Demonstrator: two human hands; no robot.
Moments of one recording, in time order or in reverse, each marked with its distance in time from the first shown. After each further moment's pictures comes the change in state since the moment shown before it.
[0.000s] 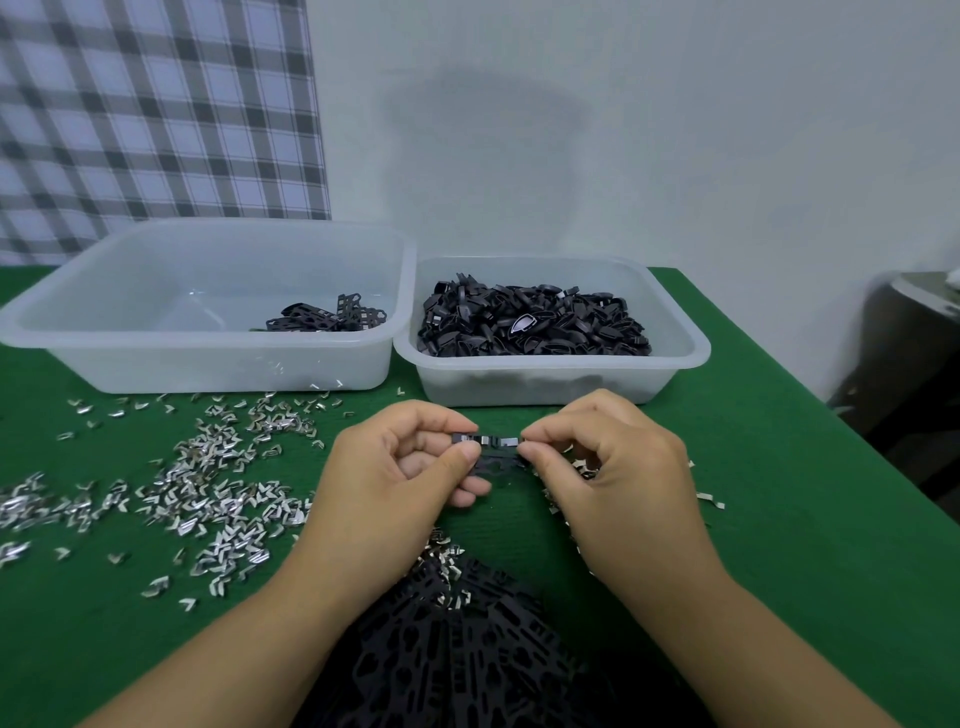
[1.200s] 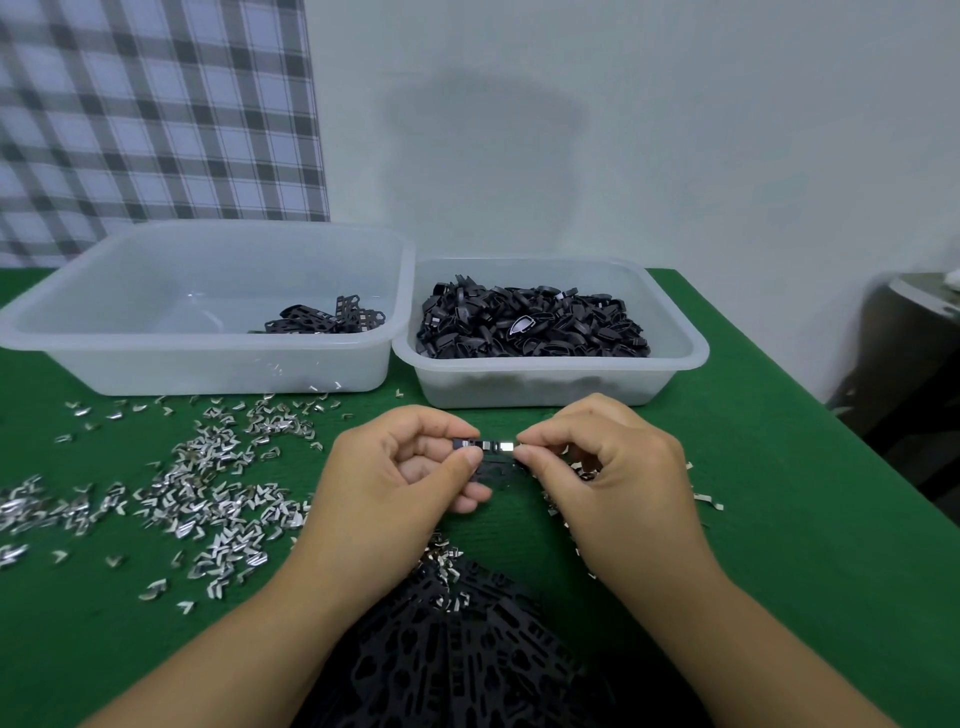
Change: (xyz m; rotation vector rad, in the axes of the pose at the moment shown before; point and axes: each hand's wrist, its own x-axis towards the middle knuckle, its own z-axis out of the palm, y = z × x) left_hand -0.001 0.000 -0.001 0.025 0.003 -0.012; right_hand 0.001 0.001 -0.001 0.044 -0.012 0.008
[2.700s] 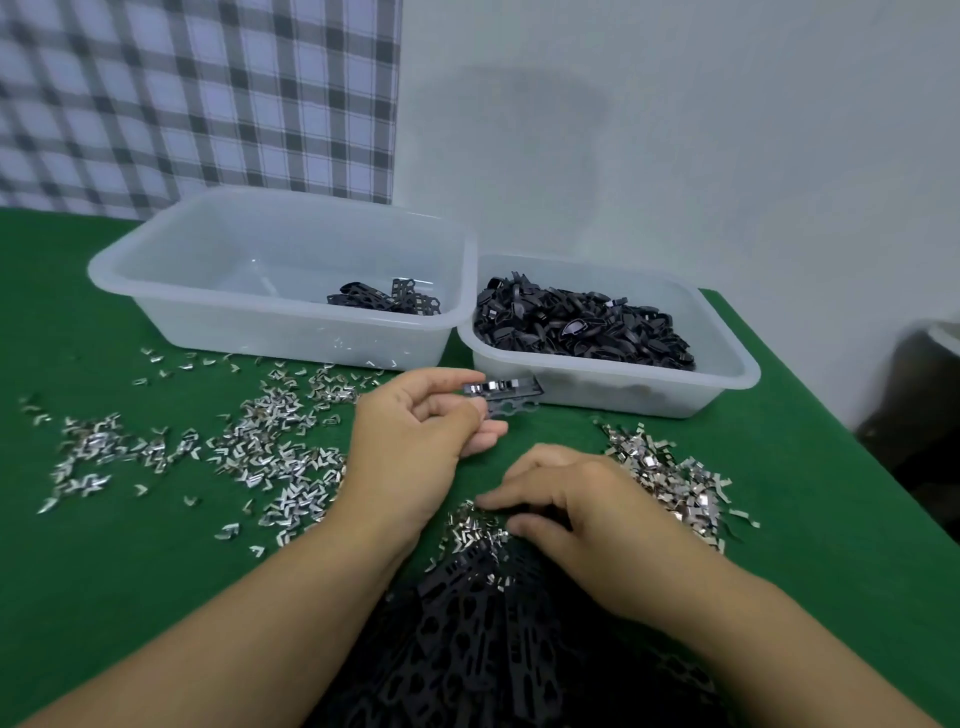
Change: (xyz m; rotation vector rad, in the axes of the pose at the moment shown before) left_hand 0.012 -0.002 -0.012 -0.305 0.233 -0.064; right_hand 0.005 -0.025 0.012 -0.098 -0.736 -0.116
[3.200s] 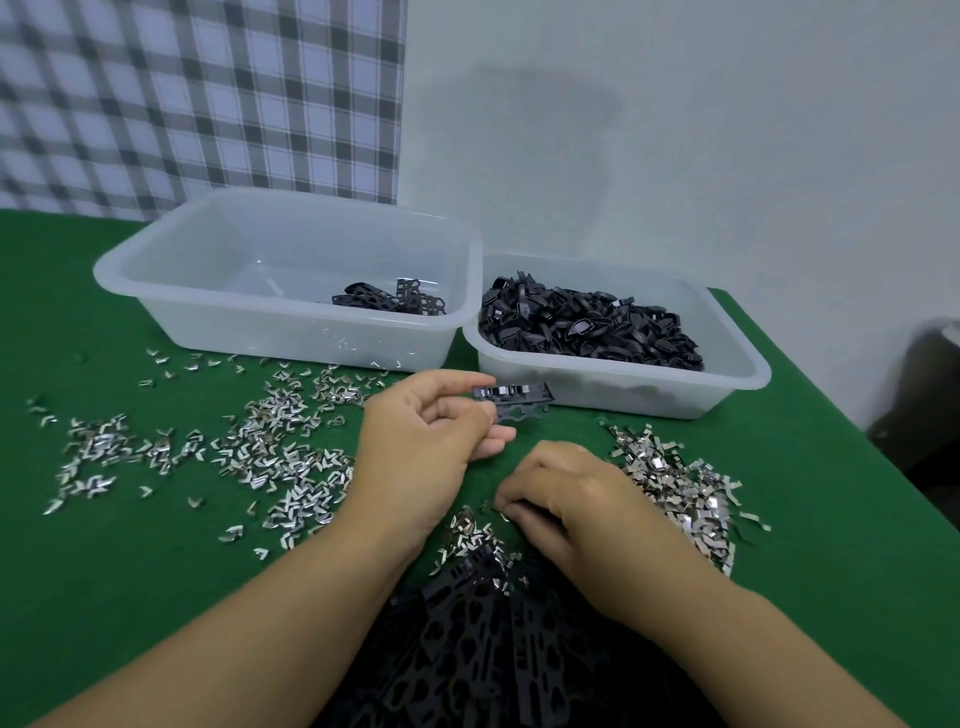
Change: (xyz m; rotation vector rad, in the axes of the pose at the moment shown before) left_hand 0.000 -0.001 0.001 0.036 -0.031 0.029; right_hand 0.001 0.009 0.013 -0.138 0.105 -0.089
